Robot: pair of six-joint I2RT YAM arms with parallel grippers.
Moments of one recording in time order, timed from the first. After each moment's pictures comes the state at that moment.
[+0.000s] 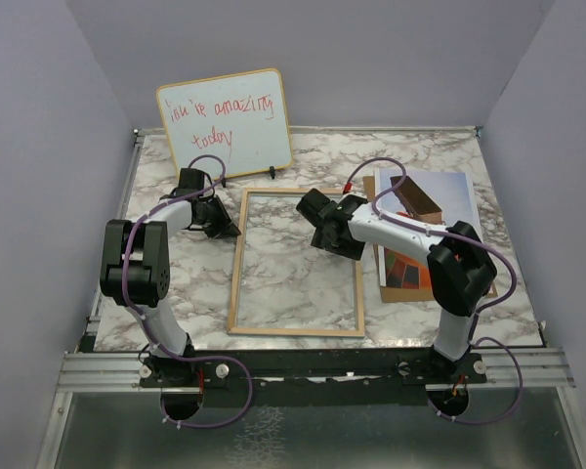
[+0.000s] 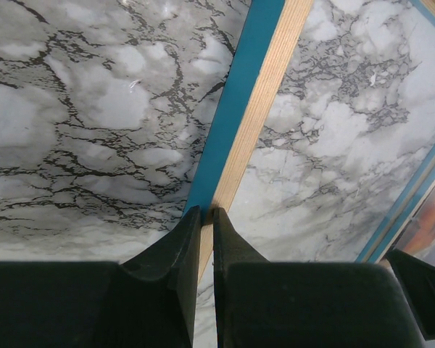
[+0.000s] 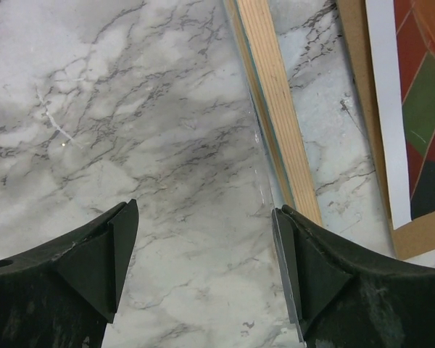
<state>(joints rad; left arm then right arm) -0.06 1.79 1.06 -0.36 0.40 -0.55 0.80 1.85 1.39 -0.90 0.48 1.11</state>
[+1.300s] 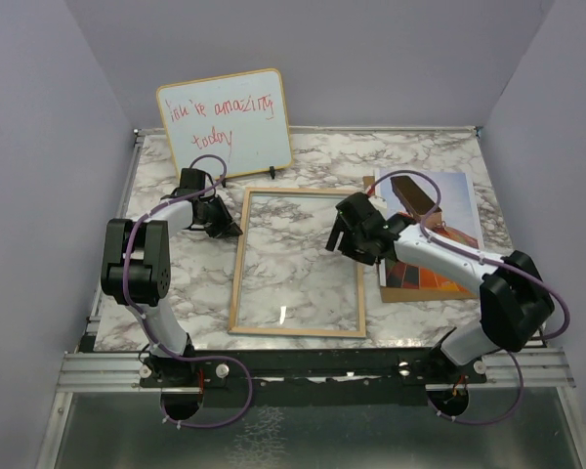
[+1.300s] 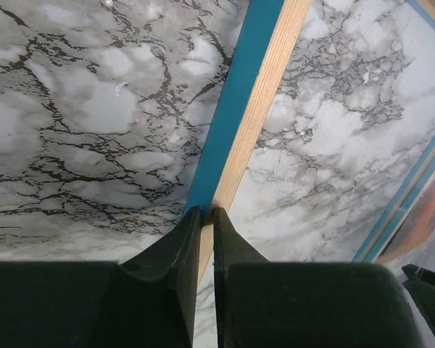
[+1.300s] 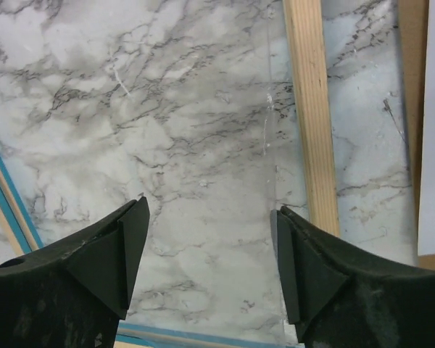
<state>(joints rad) -0.06 1.79 1.06 -0.35 0.42 -0.55 0.71 1.54 1.05 -0.56 0.24 0.97</state>
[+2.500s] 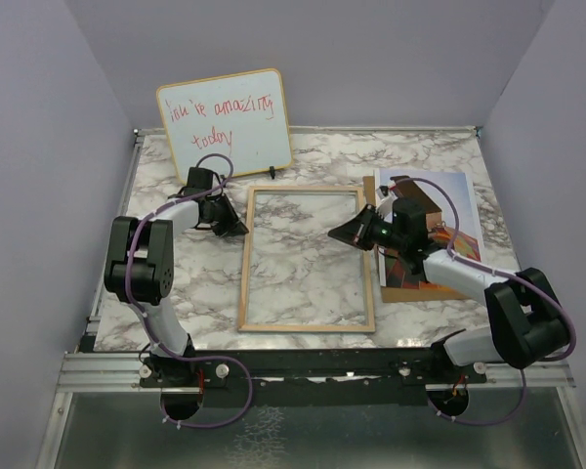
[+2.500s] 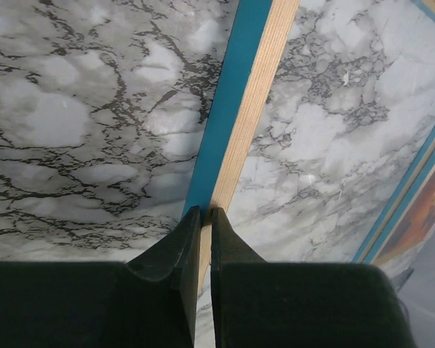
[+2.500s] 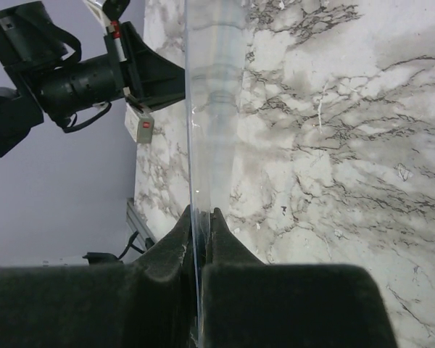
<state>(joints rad) -0.10 1.81 1.07 -0.32 0.43 -0.58 0.43 1.40 0.61 0.39 -0.48 0.92</state>
